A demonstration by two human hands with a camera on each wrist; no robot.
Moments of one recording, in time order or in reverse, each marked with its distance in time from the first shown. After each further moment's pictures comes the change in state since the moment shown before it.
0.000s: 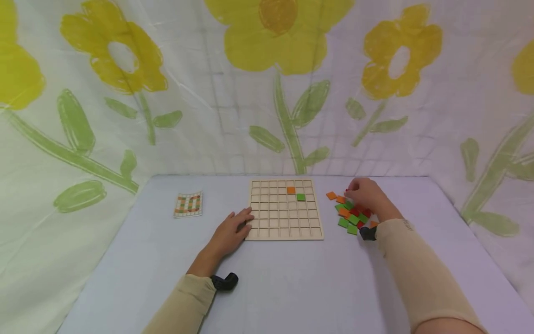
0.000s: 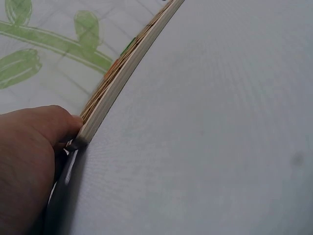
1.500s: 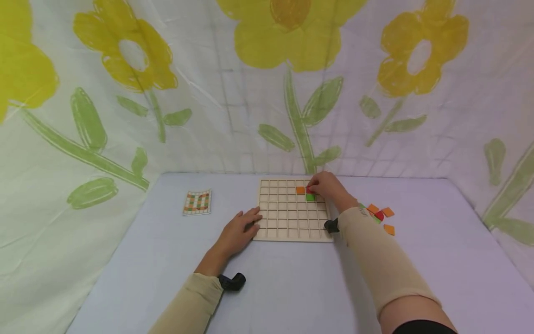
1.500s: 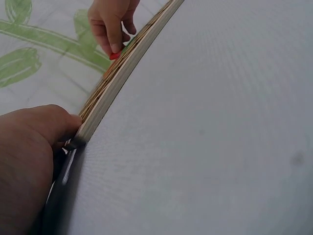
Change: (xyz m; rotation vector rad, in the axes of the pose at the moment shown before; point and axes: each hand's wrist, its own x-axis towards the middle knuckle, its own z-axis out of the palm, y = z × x) left_hand 0.001 -0.001 -0.001 -0.001 -0.001 0.001; right_hand 0.063 -0.100 0.061 -0.030 -0.029 -0.221
